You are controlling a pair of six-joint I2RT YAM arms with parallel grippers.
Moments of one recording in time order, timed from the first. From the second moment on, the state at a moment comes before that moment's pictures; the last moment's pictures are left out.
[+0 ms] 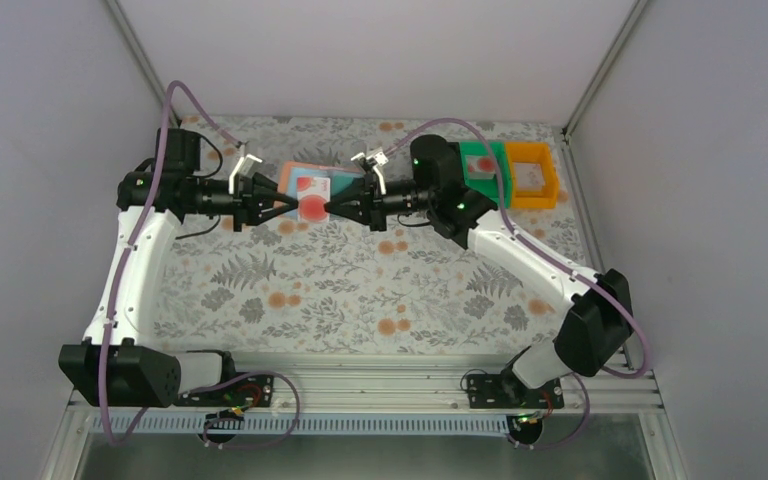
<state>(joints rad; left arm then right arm) -0.01 1.26 1.39 -1.12 1.31 0.62 0.71 1.50 1.28 0.00 -0.93 0.24</state>
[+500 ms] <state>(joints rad) 0.01 1.26 1.39 -1.15 1.32 0.65 0.69 1.50 1.36 -0.17 -0.92 0.11</state>
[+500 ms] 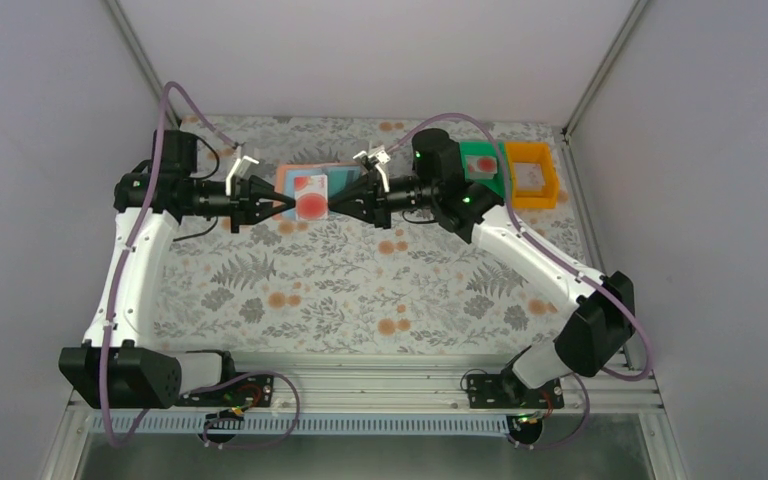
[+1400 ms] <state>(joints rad) 0.02 1.26 1.38 -1.18 1.36 0.68 0.69 1.53 1.36 -0.12 -0.98 0.15</state>
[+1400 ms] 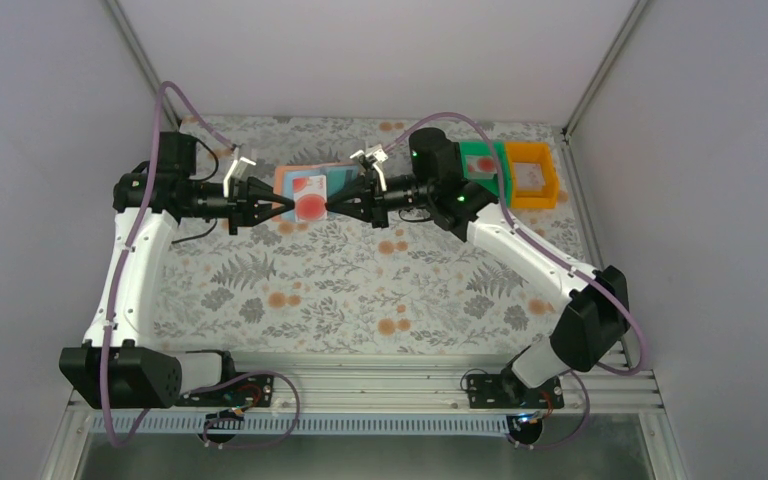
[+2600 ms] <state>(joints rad) 0.03 1.26 1.37 -1.18 1.37 0.68 0.69 1.53 1.36 -0.17 -1.01 0.07</state>
